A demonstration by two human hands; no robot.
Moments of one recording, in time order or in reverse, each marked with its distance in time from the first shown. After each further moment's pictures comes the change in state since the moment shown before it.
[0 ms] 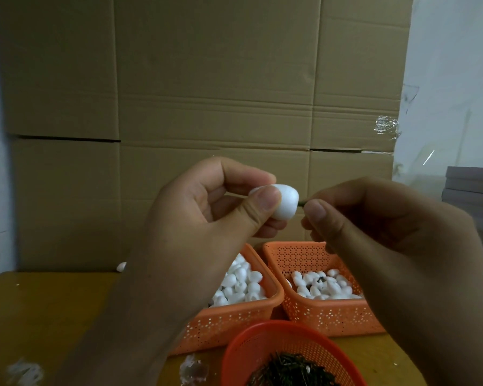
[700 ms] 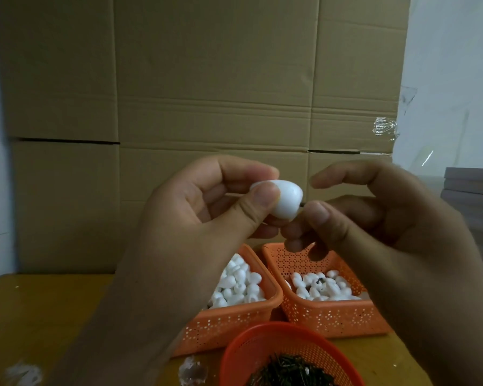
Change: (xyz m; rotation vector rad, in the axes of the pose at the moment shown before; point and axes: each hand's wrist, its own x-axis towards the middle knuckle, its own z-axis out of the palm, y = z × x) left_hand -0.002 0.008 0.002 -0.040 -0.014 -0.012; right_hand 0.002 -0.008 -0.002 0.372 -0.107 0.032
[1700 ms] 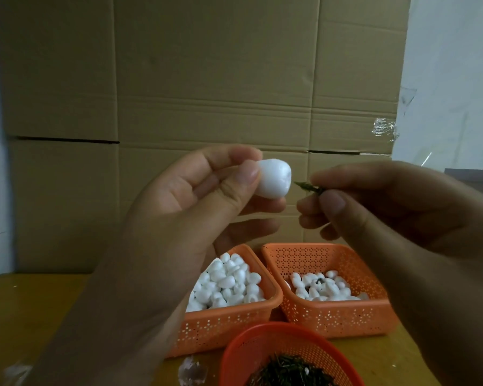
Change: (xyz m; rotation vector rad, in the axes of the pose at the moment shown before) left_hand -0.001 0.007 -0.001 -0.258 0.042 -0.110; right_hand 0.003 -0.009 0.008 -0.100 -0.058 0.001
